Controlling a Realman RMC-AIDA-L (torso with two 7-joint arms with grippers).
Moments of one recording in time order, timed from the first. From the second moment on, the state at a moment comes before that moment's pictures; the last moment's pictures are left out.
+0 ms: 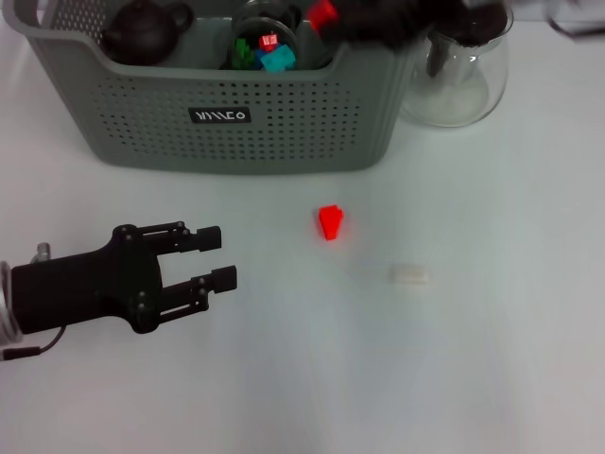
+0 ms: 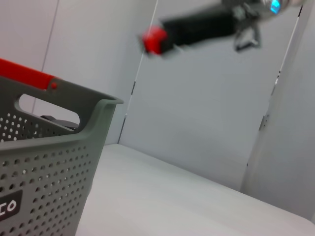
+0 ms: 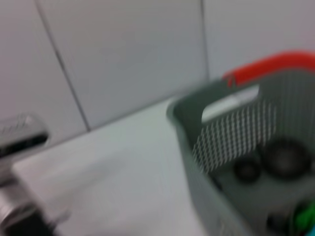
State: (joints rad) left arm -0.36 -2.12 0.39 0.59 2.17 1.85 -1.13; right arm 0.73 2.10 -1.17 -1.46 -2.12 -1.53 2.41
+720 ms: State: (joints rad) left arm -0.37 -2.12 0.39 0.57 2.17 1.82 -1.13; right arm 1.39 2.09 -1.26 -0.48 -2.53 -0.83 2.61
